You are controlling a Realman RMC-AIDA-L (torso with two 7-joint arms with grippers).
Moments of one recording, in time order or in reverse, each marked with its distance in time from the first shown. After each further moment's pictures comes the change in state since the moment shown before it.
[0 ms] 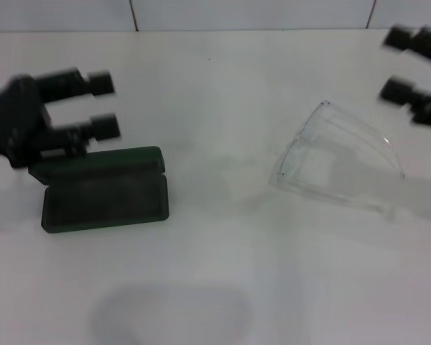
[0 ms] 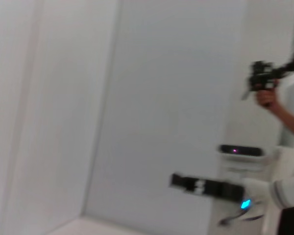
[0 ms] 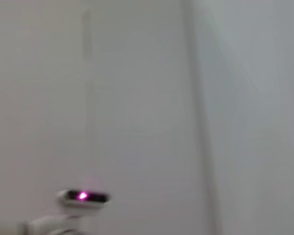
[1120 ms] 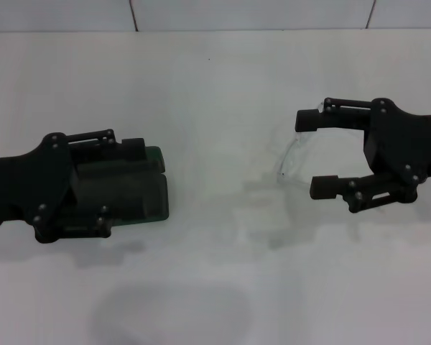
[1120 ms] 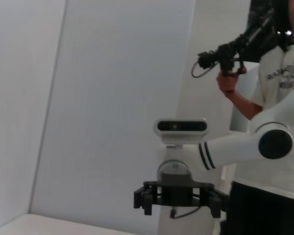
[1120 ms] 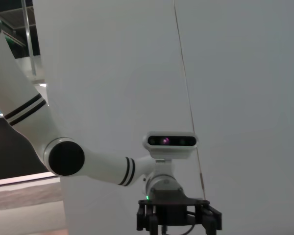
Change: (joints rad) left arm 0.015 0.000 0.147 -0.127 -0.007 0.057 0.216; right arm 0.145 -0.052 -0.345 0.014 -0.002 0.011 0.034
